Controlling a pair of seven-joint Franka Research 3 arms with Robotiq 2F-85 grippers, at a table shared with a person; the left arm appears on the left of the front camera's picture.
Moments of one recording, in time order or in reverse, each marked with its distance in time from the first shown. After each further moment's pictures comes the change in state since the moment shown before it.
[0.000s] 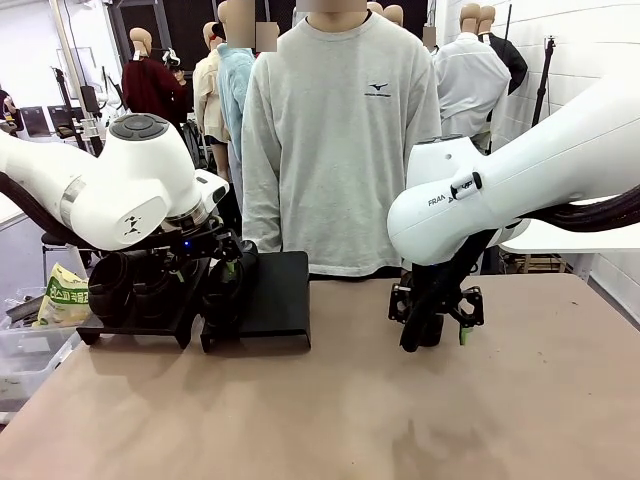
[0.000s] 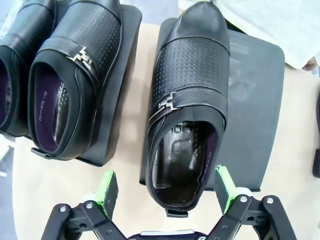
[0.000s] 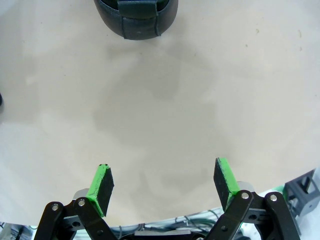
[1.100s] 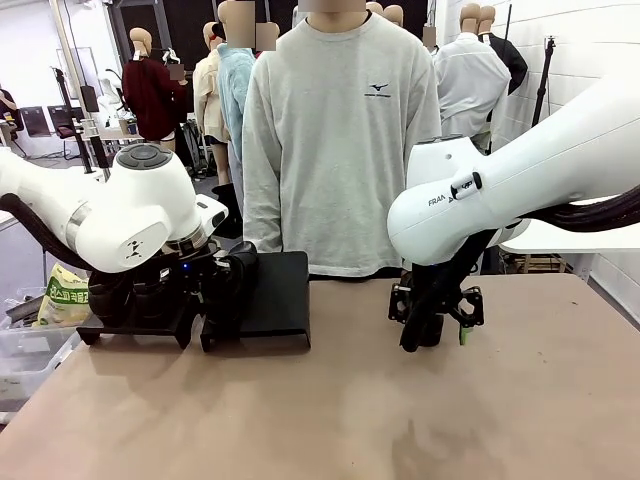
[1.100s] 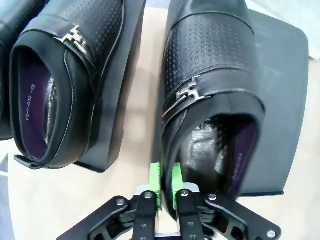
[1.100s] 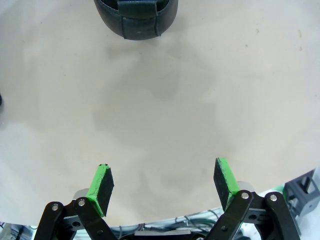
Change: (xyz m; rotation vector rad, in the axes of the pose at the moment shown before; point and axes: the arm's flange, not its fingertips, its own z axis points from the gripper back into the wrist) left arm -0.013 0.011 -0.040 0.021 0.046 -0.010; right arm 0.000 0.000 0.000 0.000 0.000 0.000
